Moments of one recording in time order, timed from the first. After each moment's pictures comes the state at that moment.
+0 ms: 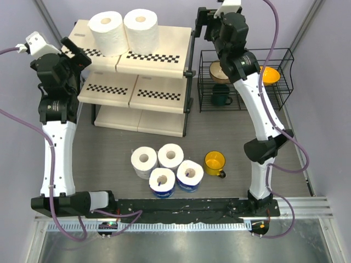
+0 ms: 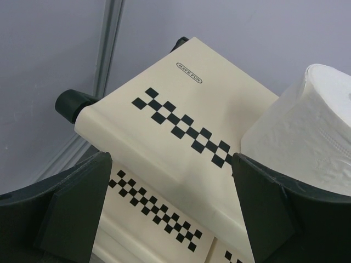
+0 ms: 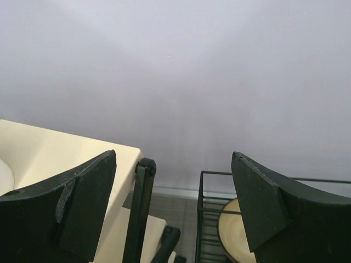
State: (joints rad) left arm 0.05 1.28 1.68 -0.38 -0.30 -0.39; right arm 0.47 1.98 2.53 -0.43 0.35 0.04
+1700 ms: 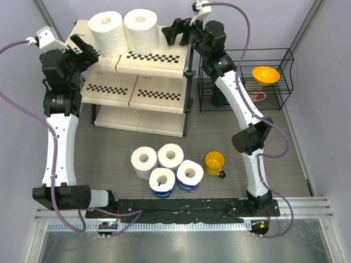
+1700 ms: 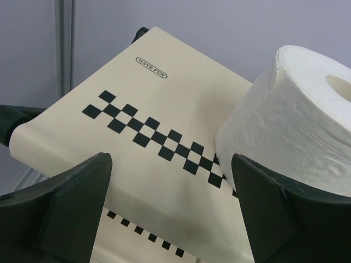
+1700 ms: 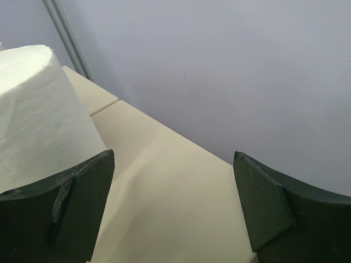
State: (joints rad) left arm 0.05 1.35 1.68 -0.30 -0.15 -0.37; right arm 0.48 2.22 2.58 -0.12 -0.16 0.19
